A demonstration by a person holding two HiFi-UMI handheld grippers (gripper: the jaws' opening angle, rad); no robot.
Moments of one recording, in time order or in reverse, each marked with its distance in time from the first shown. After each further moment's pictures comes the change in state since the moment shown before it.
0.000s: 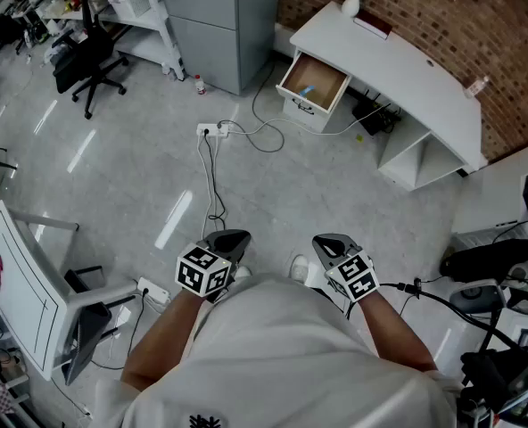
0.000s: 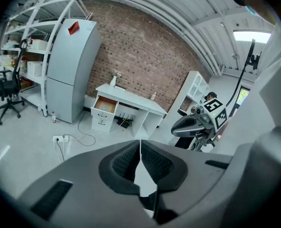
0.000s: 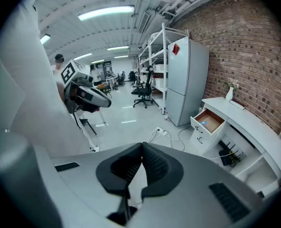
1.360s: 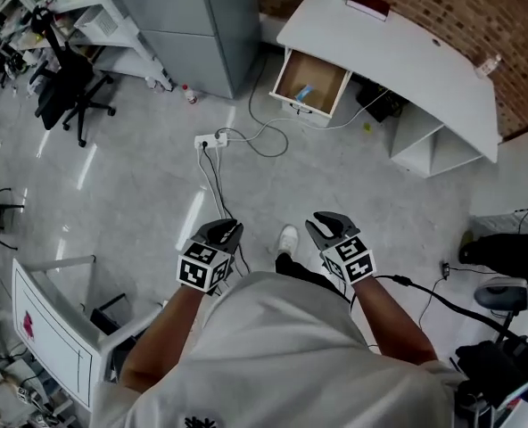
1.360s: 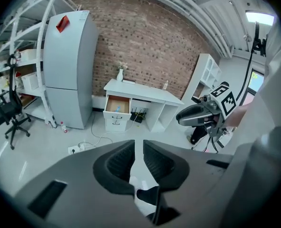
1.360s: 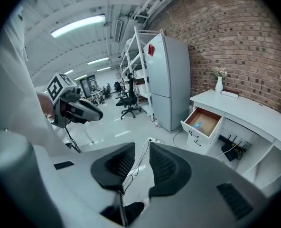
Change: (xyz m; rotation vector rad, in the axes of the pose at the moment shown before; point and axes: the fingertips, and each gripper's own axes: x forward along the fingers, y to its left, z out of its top) left arm 0.107 0.159 0.130 0.093 0.162 0.139; right arm 0.123 -0.179 0.102 0.225 -0.088 -0.032
